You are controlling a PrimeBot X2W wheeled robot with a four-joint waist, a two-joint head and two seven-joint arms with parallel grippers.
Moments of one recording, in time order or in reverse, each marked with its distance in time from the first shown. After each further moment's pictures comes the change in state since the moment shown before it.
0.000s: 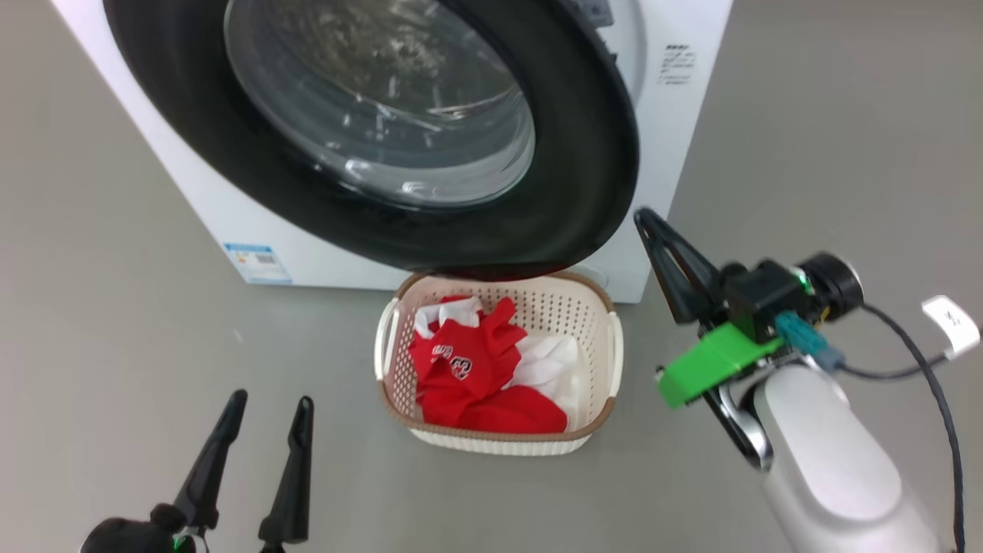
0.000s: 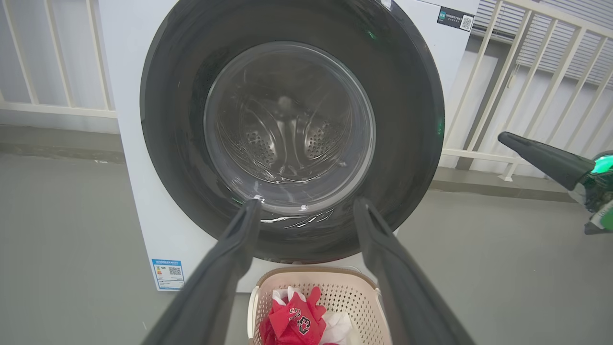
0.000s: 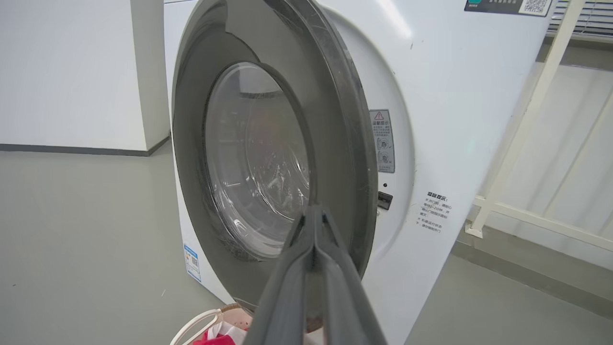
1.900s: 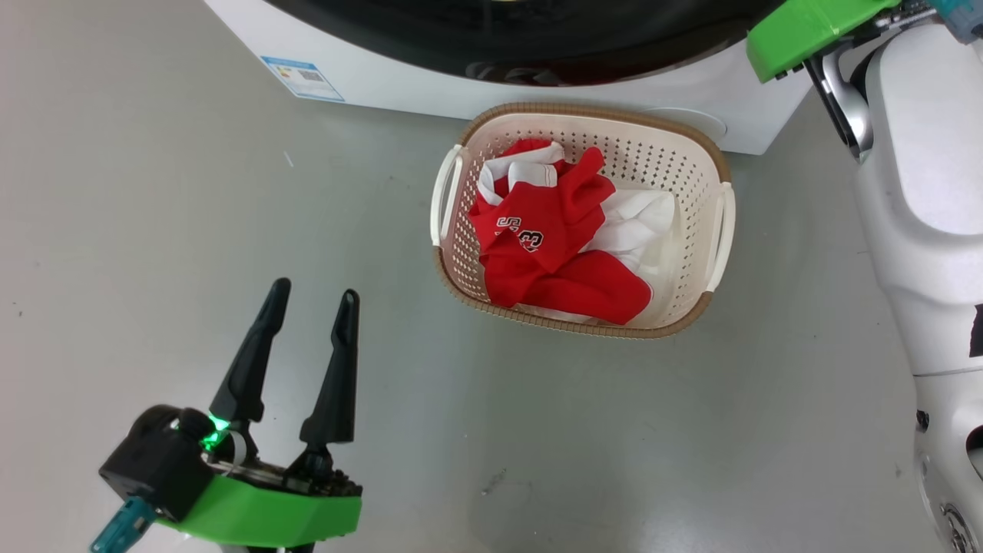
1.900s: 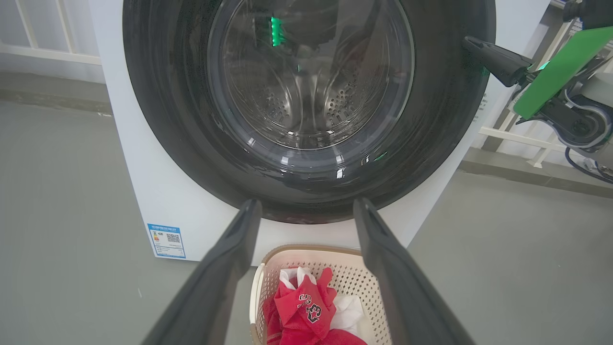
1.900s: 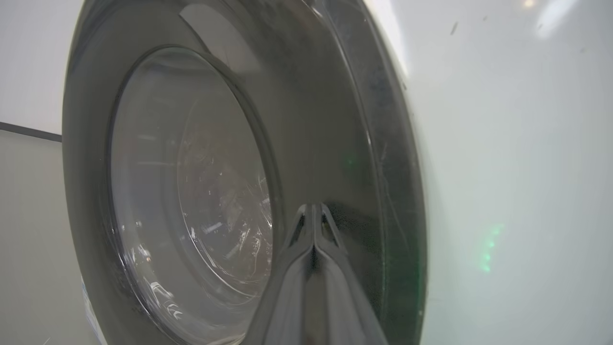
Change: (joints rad) left arm -0.227 -0.099 -0.042 0.025 -0.011 -0.049 -0.003; right arm -0.661 -0.049 -0.103 0.254 -0.238 0.014 -0.009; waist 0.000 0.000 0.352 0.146
